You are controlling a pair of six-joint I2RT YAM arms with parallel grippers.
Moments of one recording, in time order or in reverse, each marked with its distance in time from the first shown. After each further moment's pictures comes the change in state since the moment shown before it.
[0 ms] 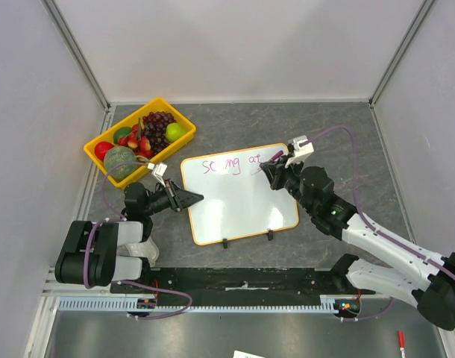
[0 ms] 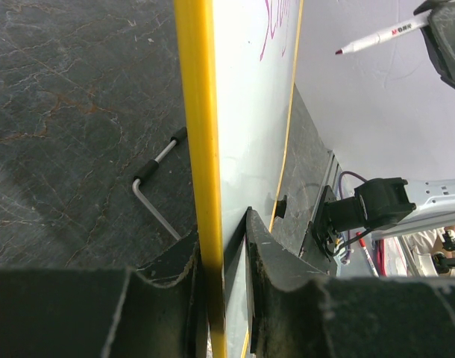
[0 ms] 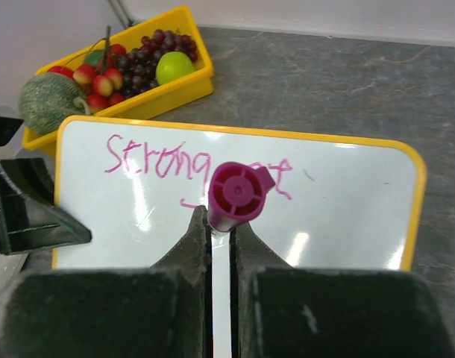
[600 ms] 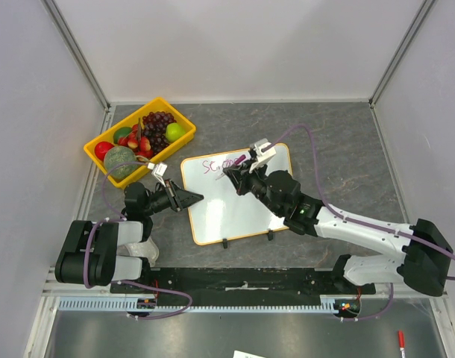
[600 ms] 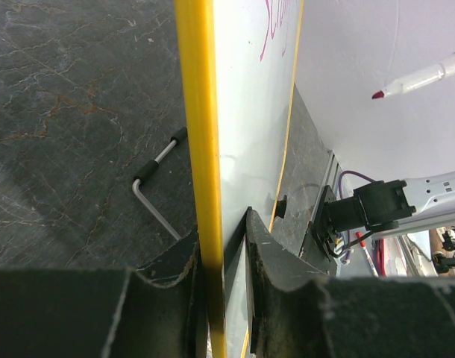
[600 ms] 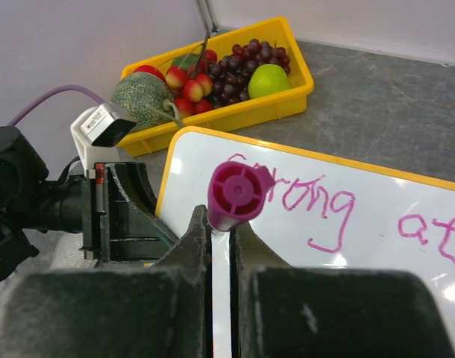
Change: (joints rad) left arm 0.000 0.002 0.002 0.000 0.001 0.000; right arm 0.265 0.251 0.132 0.187 0.081 -0.007
